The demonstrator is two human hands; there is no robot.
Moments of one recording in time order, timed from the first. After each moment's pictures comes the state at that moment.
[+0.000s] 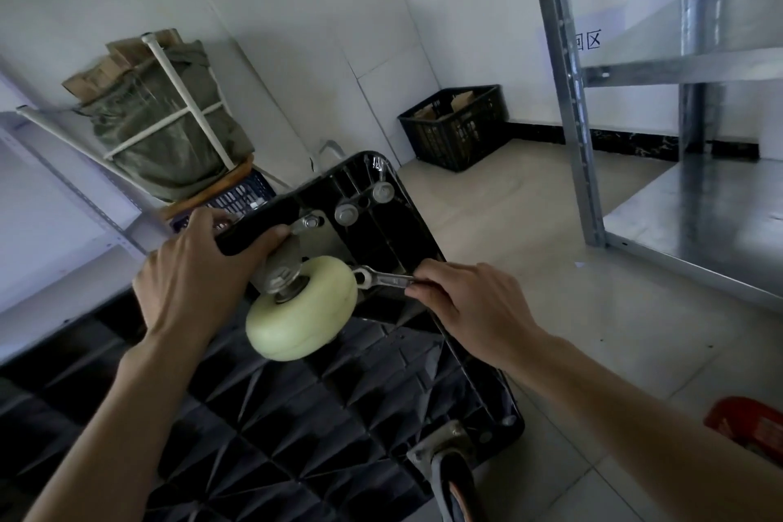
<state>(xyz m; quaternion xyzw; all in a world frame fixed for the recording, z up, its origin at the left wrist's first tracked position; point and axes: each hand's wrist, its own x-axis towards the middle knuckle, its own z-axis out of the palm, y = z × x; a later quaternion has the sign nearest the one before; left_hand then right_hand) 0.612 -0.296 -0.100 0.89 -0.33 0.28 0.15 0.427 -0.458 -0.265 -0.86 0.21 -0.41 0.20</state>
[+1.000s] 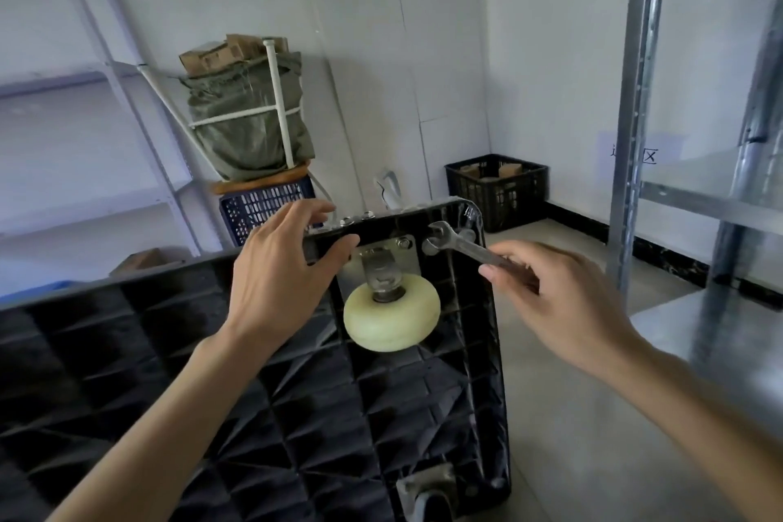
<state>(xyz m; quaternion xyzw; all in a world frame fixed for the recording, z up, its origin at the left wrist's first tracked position) 0.587 -0.245 -0.090 0.78 -0.44 0.29 0.32 0.378 -0.447 -0.156 -0.87 0.18 -0.44 0.15</state>
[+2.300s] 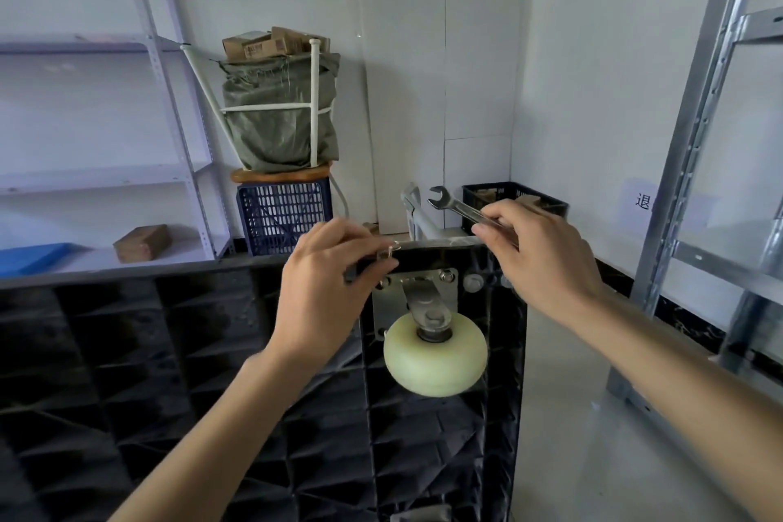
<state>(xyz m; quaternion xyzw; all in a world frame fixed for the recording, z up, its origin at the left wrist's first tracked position) 0.613 -0.252 -0.101 0.69 -0.49 0.32 0.43 0.466 -0.460 -0.083 -0.88 0.17 -0.43 0.09</state>
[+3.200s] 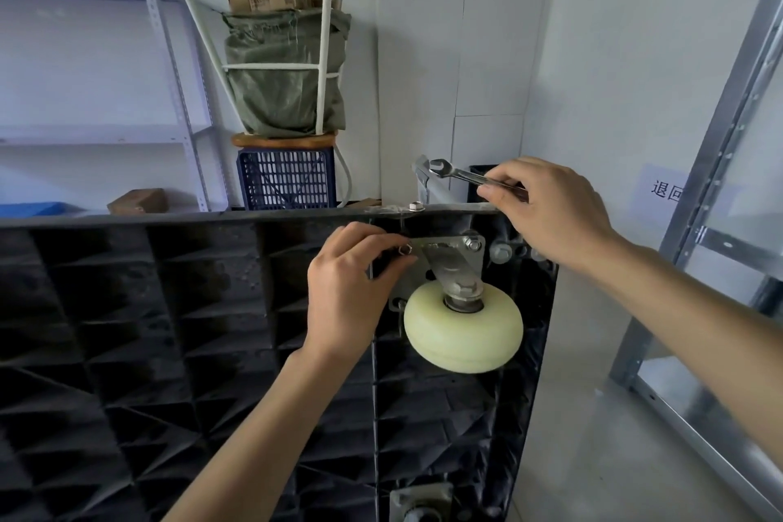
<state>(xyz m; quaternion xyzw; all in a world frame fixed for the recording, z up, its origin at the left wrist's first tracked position) 0.632 -0.275 -0.166 0.65 -0.45 0.37 0.49 0.504 -0.475 -0.080 -0.91 0.15 -0.39 0.09</state>
